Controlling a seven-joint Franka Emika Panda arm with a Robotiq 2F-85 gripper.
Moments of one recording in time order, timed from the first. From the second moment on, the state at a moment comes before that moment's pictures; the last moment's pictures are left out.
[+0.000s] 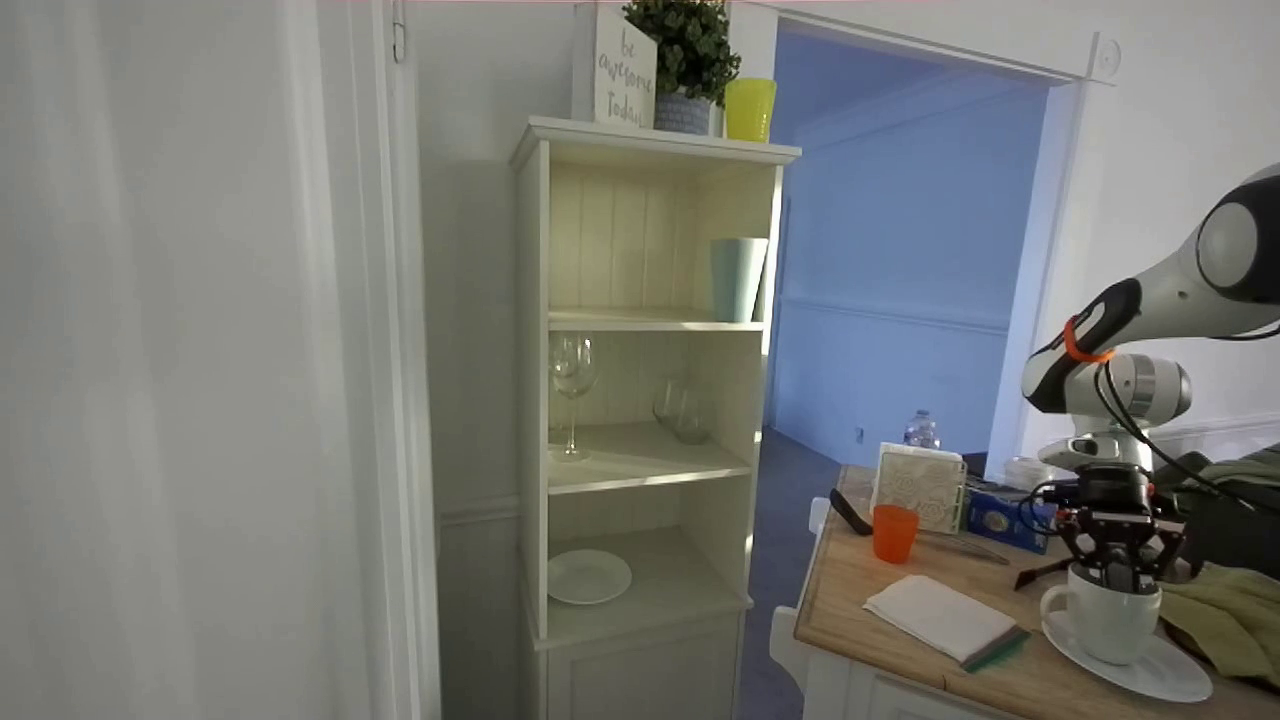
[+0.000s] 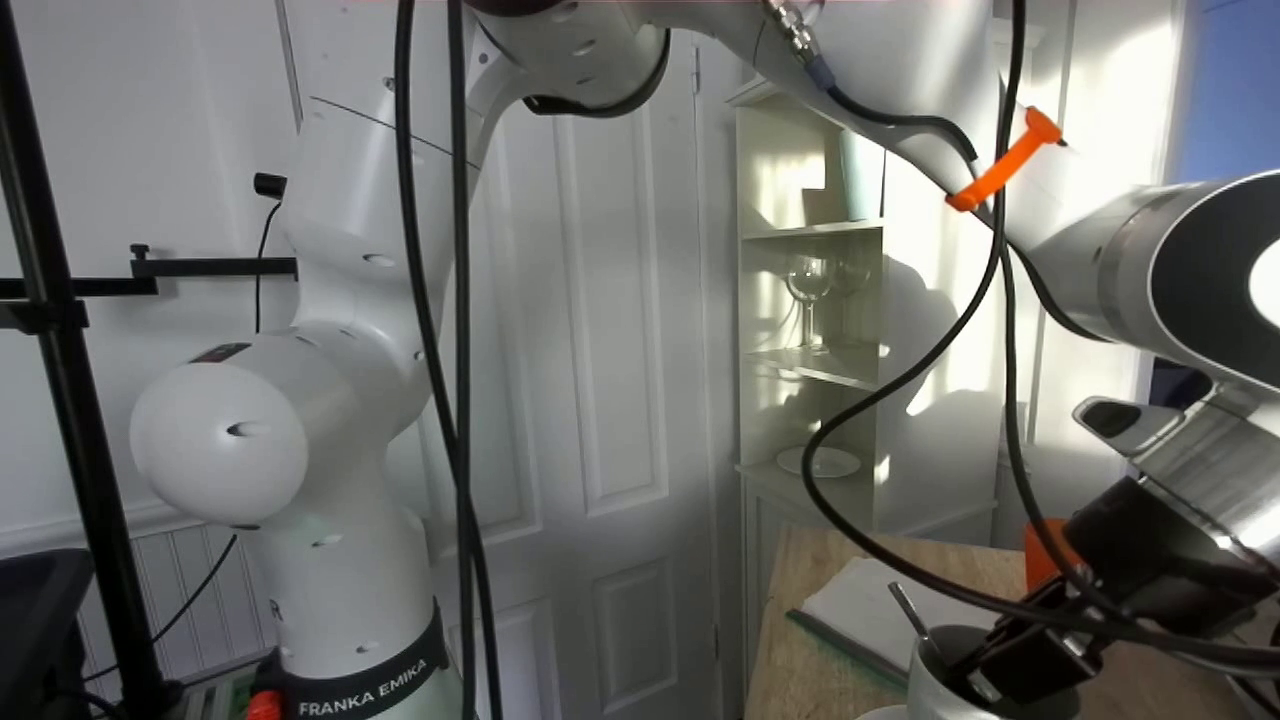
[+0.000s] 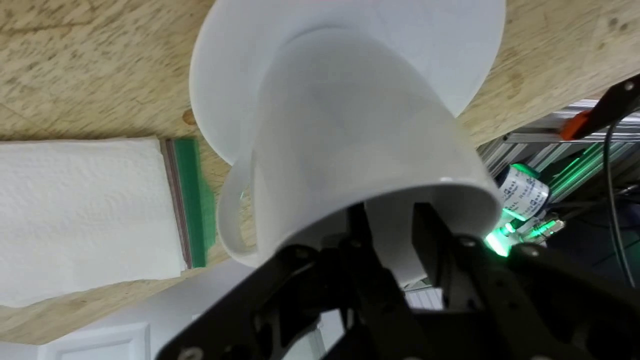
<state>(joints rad) -0.53 0.41 -0.30 -1.88 0.15 1.62 -2.66</state>
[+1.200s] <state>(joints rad) -0.50 0.20 -0.31 -2.10 0.11 1.83 -2.65</state>
